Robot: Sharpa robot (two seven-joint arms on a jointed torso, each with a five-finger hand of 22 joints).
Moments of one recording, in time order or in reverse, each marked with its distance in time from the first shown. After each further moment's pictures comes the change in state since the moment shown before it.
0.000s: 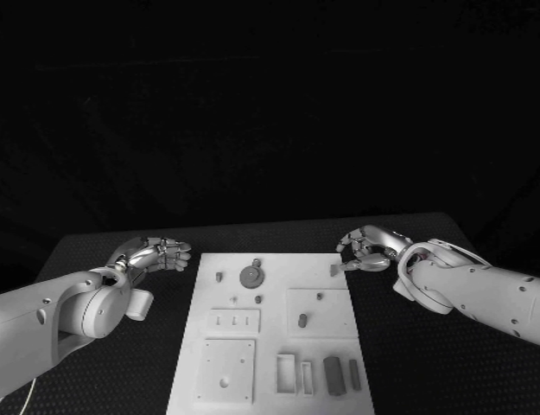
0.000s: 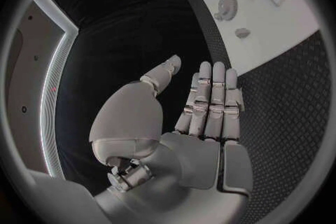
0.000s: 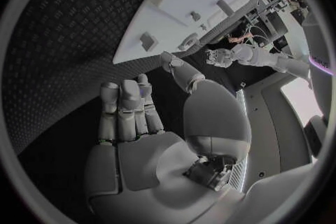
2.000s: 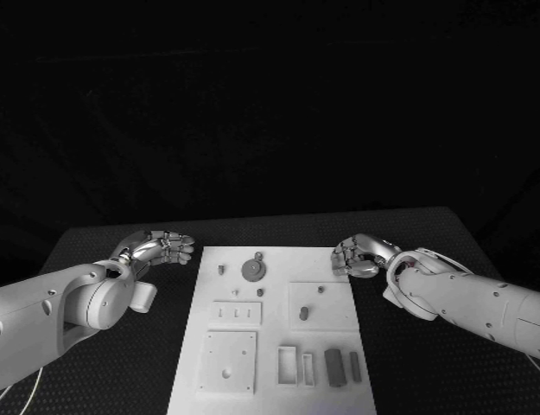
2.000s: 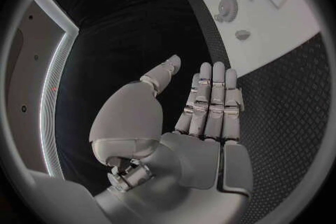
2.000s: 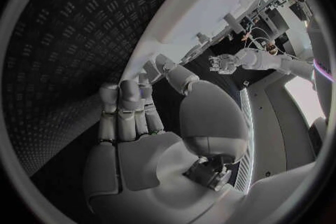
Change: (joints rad) left arm -0.005 -0.002 0.000 -0.001 0.002 0.005 0.001; left_hand -0.004 0.004 -0.003 -0.003 0.000 -0.007 0.007 -0.013 0.000 -0.015 0.015 -0.014 -0.001 0.000 0.000 0.000 0.000 0.009 0.000 0.000 0.000 0.000; right arm -0.062 0.101 0.002 -0.105 0.020 -0.006 0.009; right_hand 0.027 0.057 0.048 0.005 -0.192 0.047 -0.027 0.026 0.001 0.015 -0.014 0.009 -0.002 0.008 -0.012 0.000 0.009 0.000 0.010 0.002 -0.012 0.017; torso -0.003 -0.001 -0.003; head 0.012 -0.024
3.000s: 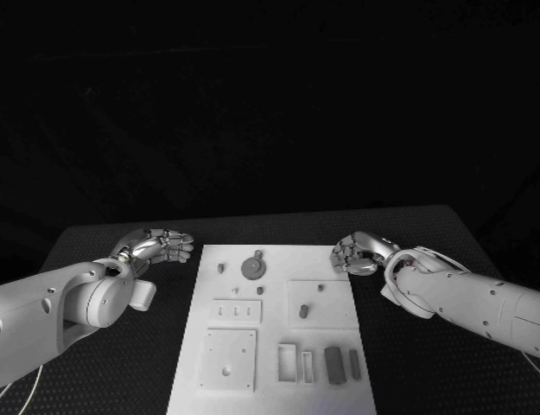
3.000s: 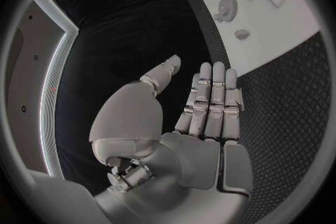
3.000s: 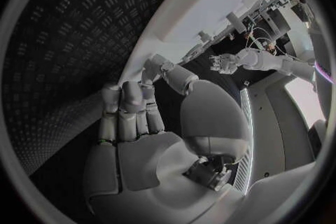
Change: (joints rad) left arm 0.000 0.000 0.000 -0.002 0.000 0.000 -0.001; left_hand 0.000 0.000 0.000 0.000 0.000 0.000 0.000 -0.001 0.000 0.000 0.000 0.000 0.000 0.000 0.000 0.000 0.000 -0.001 0.000 0.000 0.000 0.000; right arm -0.002 0.009 -0.001 -0.005 -0.002 -0.027 -0.005; right_hand 0.012 0.048 0.120 -0.001 -0.005 0.103 -0.059 0.062 0.018 0.034 -0.048 0.000 -0.001 0.023 -0.045 0.006 0.007 0.012 0.025 -0.022 0.006 0.011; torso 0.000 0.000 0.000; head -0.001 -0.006
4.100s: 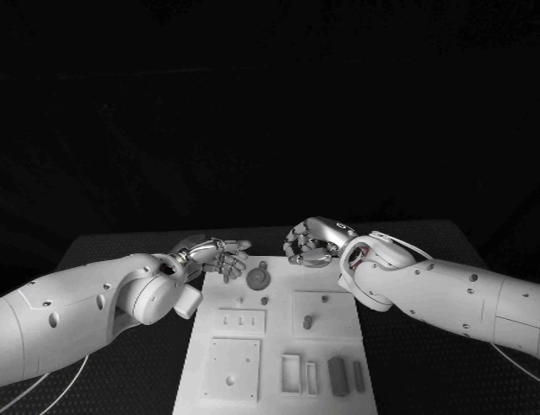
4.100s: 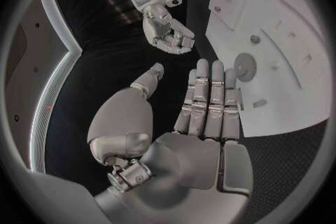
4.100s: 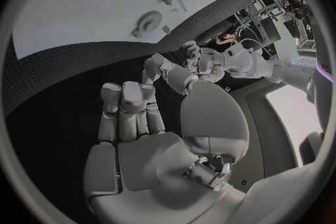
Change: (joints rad) left arm 0.042 0.110 0.004 0.085 -0.147 0.072 -0.185; left_hand -0.206 -0.026 -0.055 0.127 -0.033 0.106 -0.045 -0.003 0.013 0.090 -0.043 0.012 0.031 0.031 -0.016 0.030 0.018 -0.007 0.009 -0.017 0.012 0.000; right arm 0.117 0.079 0.002 0.273 -0.180 -0.034 -0.229; right_hand 0.003 0.002 0.017 -0.003 -0.003 0.010 -0.010 0.000 0.000 0.012 -0.012 0.000 0.003 0.008 -0.007 0.002 0.000 0.000 0.013 -0.009 0.004 0.003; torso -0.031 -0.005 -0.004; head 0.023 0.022
